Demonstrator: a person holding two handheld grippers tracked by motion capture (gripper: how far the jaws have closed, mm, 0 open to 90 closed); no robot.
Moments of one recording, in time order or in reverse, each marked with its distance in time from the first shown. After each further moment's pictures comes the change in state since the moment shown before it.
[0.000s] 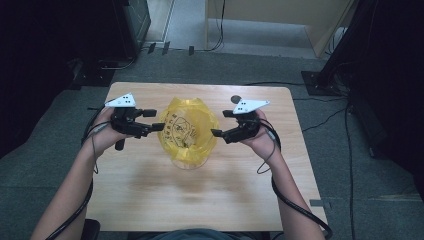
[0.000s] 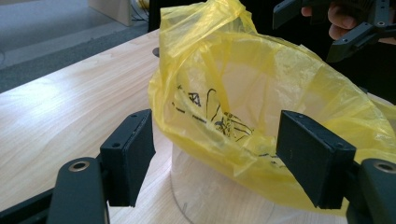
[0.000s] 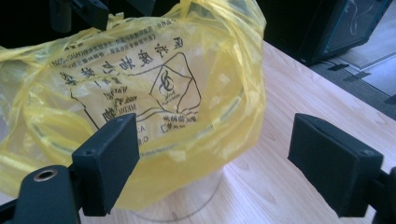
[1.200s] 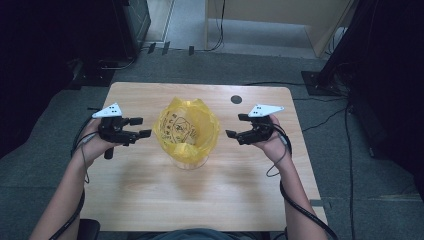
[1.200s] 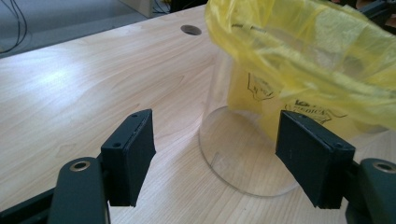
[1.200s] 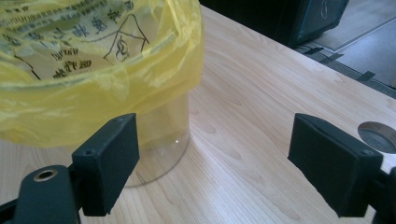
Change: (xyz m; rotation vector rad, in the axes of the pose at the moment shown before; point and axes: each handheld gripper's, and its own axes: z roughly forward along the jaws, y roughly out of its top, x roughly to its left) left arm 0.020 -0.047 -0.019 0.001 0.070 -0.062; right arm -0.026 -0.039 -0.019 0.002 -0.080 0.068
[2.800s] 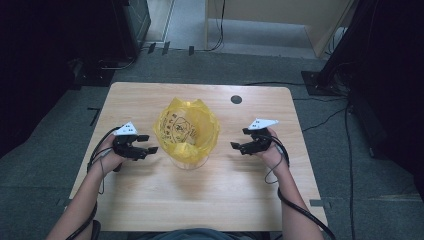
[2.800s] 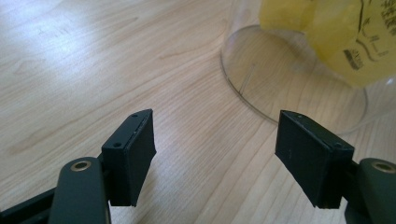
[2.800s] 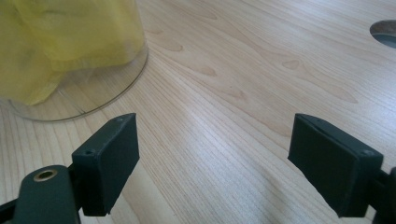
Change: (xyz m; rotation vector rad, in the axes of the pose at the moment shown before) left arm 0.006 -0.065 0.045 0.151 0.059 0.024; right arm -0.029 -0.076 0.033 0.120 -0.051 0.060
